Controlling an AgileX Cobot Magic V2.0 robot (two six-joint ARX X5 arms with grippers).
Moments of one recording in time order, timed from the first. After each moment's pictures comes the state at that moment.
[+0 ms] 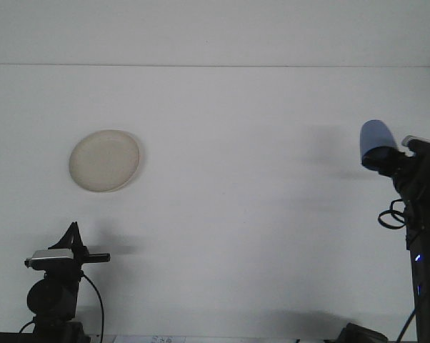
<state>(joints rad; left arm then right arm) -0.06 0.00 0.03 0.02 -0.19 0.11 -0.31 1.21 1.00 -0.23 -0.21 0.15</state>
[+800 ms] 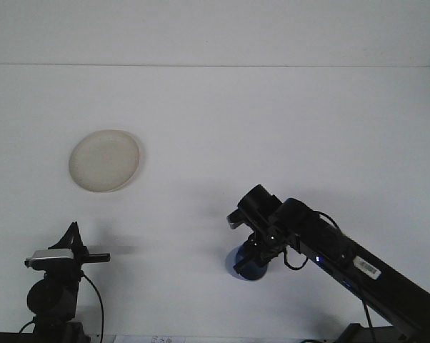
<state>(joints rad) -0.06 0.00 0.03 0.02 -0.19 0.11 0.74 1.47 1.21 -1.16 -0.11 0.14</state>
